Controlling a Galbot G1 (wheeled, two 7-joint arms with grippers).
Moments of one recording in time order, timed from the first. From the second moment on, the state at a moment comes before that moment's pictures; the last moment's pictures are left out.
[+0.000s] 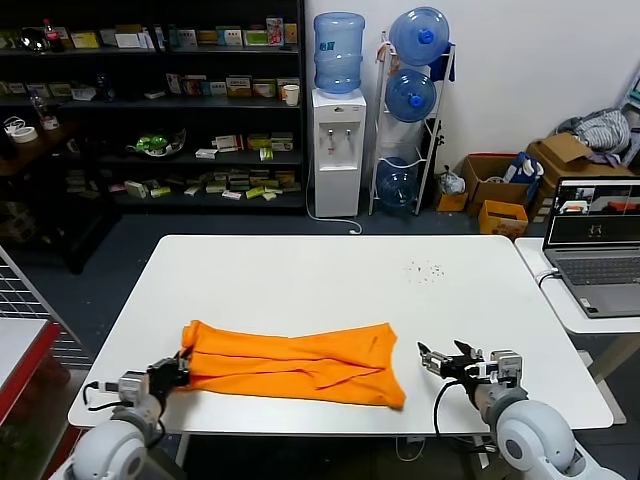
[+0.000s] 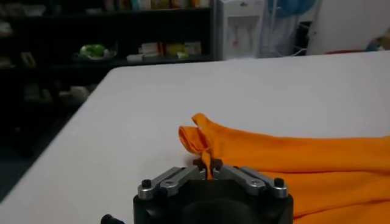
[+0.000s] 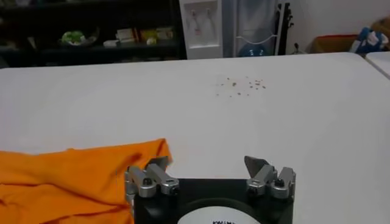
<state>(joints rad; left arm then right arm) 1.35 -0.81 -0.34 -1.77 -0.70 0.23 -0.27 -1.29 0.82 0.29 1.97 0.92 -0.49 0.34</state>
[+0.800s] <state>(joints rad) 1.43 -0.70 -0.47 -1.80 -0.72 0.23 -0.26 -1.28 0.85 0.27 1.96 0.90 -0.51 0.36</state>
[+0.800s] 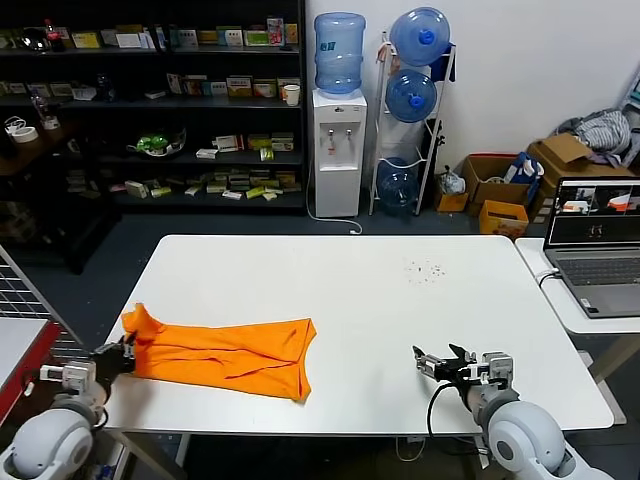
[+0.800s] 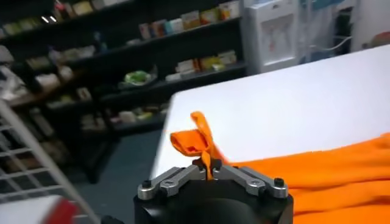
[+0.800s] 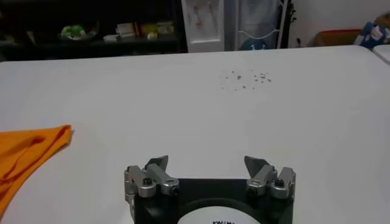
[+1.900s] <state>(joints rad) 1.10 -0.93 -0.04 -1.99 -1.12 0.42 -0.49 -1.28 0.88 0.27 1.96 0.89 -0.52 0.38</state>
